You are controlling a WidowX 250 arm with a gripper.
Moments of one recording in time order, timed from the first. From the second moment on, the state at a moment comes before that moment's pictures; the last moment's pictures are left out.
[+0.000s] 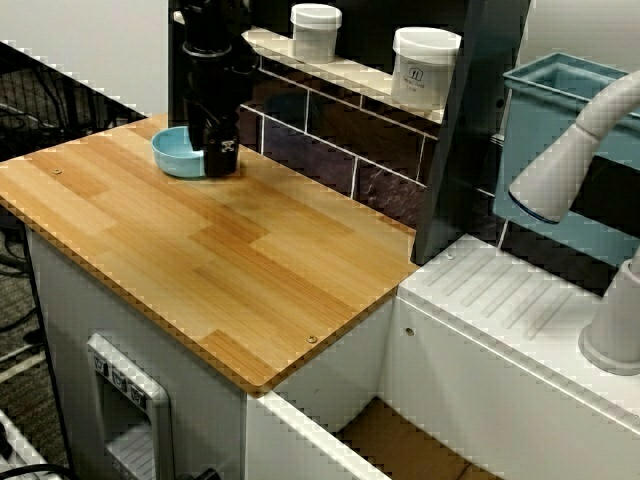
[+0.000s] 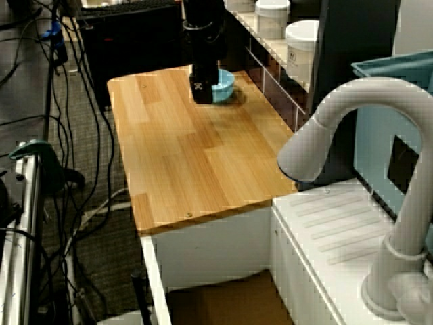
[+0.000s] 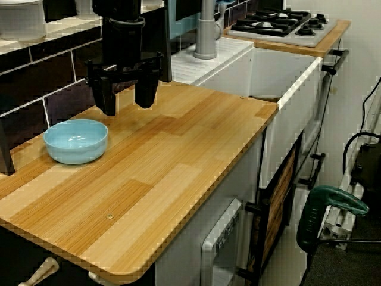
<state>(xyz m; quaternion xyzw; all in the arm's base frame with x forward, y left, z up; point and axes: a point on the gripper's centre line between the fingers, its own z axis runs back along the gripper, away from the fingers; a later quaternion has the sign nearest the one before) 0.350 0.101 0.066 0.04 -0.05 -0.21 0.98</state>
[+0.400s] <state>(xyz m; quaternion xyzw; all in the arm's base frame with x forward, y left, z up) 0.348 0.114 0.059 0.05 -0.05 -0.19 0.98</state>
